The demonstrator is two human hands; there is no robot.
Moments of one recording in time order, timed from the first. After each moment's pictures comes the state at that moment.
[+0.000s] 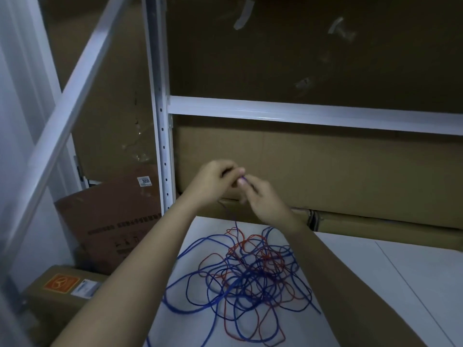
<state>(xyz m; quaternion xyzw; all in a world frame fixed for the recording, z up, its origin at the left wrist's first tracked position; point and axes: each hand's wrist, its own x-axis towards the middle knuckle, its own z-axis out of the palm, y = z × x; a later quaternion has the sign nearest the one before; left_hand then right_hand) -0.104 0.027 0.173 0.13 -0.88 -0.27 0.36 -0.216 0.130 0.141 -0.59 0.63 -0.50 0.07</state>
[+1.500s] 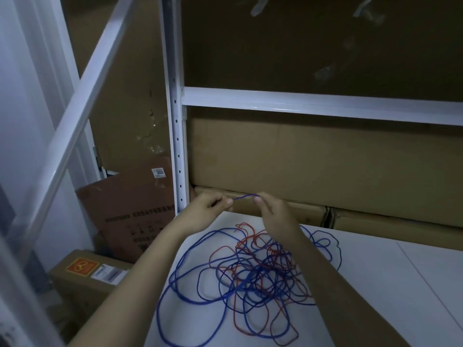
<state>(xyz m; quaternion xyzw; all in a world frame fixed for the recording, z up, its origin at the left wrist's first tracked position) -0.062 0.016 0.110 0.20 -0.86 -0.39 0.26 -0.226 0.126 0.084 -0.54 0.72 -0.45 0.01</state>
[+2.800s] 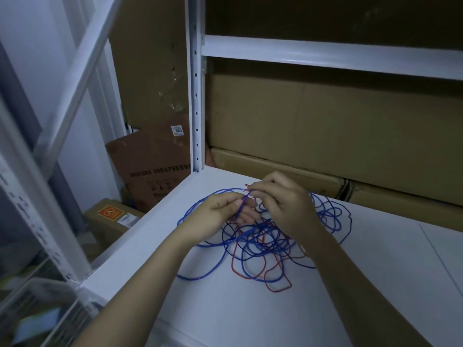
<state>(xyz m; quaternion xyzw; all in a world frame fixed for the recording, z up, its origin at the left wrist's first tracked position) -0.035 0.110 0.047 0.16 -0.74 -0.60 0.26 -0.207 0.182 0.054 -0.71 0.53 -0.43 -0.18</state>
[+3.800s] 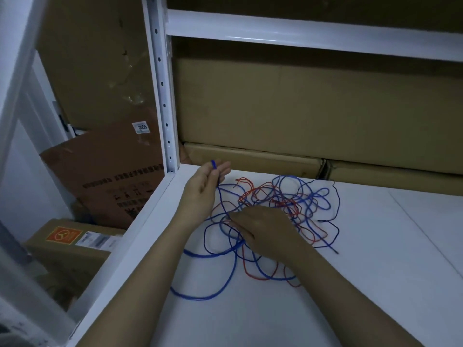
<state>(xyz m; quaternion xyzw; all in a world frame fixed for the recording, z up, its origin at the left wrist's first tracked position) -0.050 0.028 0.028 0.17 -0.71 -0.56 0.40 -0.156 0.157 0.003 -0.72 0.62 -0.20 -0.24</state>
